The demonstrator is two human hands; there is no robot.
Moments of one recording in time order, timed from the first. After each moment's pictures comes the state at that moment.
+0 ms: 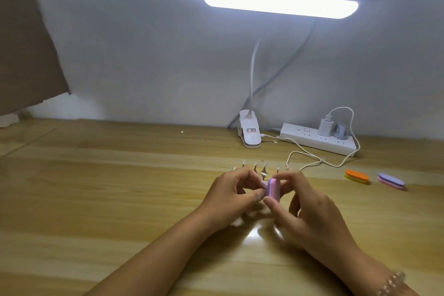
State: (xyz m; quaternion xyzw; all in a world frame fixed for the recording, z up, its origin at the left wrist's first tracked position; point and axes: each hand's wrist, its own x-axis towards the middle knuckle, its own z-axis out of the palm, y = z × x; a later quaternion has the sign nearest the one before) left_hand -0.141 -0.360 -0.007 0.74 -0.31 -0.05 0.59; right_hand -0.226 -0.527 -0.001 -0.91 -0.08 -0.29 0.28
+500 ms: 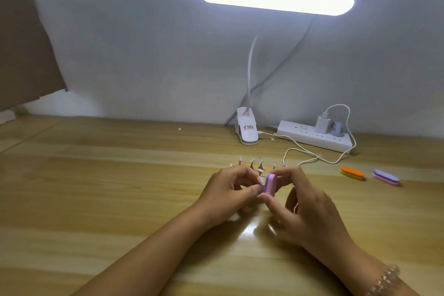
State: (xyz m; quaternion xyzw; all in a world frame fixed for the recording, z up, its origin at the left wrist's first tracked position) left_hand -0.136 -0.361 -0.013 0.74 -0.31 -0.06 0.60; right_hand -0.228 -0.527 -0.001 -0.91 -0.10 -0.30 0.28
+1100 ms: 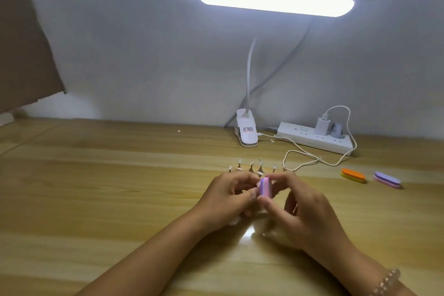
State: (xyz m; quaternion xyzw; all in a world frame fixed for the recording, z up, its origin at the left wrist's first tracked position) left_hand -0.135 -0.362 -0.017 0.73 -0.33 -0.08 0.59; right_hand -0.223 -0.528 0.000 -0.90 -0.09 -0.29 0.31
